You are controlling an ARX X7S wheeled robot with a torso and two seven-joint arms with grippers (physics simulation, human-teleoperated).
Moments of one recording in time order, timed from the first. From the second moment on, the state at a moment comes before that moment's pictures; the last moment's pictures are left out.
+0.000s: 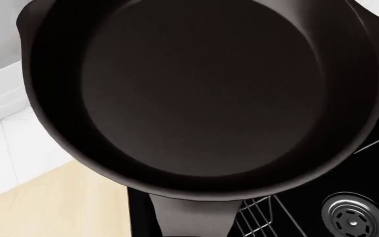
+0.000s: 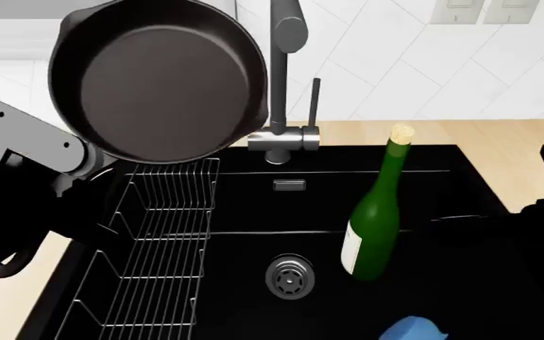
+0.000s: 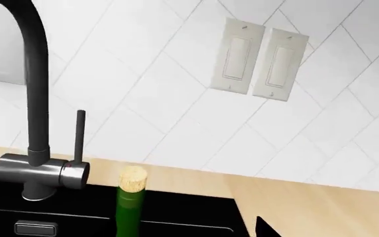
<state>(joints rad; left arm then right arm) -1.20 -1.18 0.55 0.60 -1.84 -1.08 -0.75 0.60 1.17 -0.16 -0.88 1.59 0.71 1.08</state>
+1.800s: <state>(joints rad) -1.96 -0.79 1.25 0.34 -2.47 -1.49 -1.20 0.18 1.19 0.24 -0.95 1.48 0.58 0.95</state>
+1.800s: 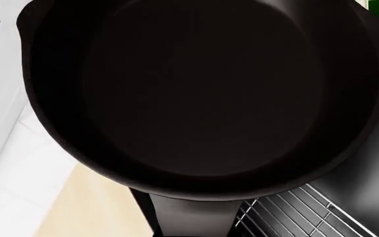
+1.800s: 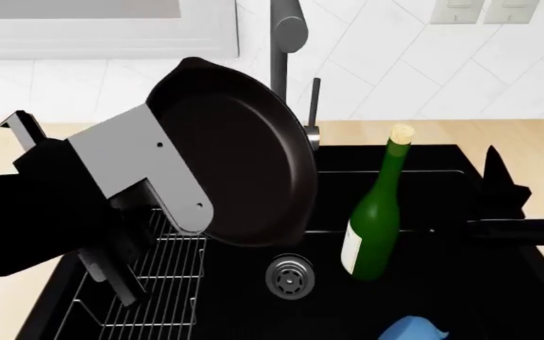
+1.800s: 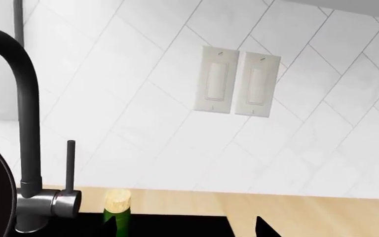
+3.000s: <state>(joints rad) -1.95 -0.51 1.46 0.23 -2.24 -1.53 -0.95 0.04 1.10 0.33 -0.93 1.38 0.58 0.85</state>
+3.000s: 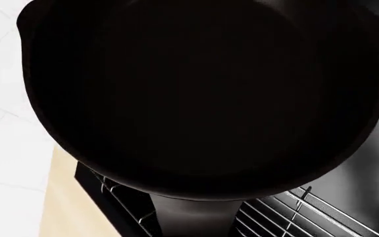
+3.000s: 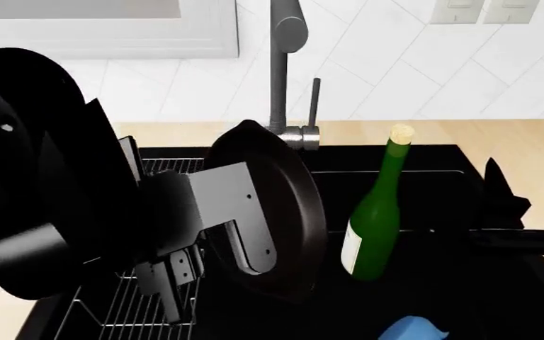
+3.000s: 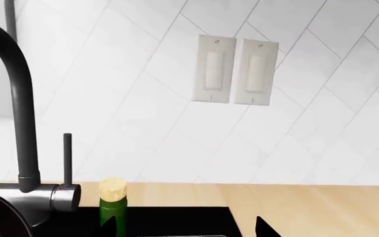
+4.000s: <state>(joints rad) -1.81 -0.42 1.53 0.23 -2.00 -1.47 -0.77 0.06 1.06 0.27 -0.89 1.33 0.59 0.82</state>
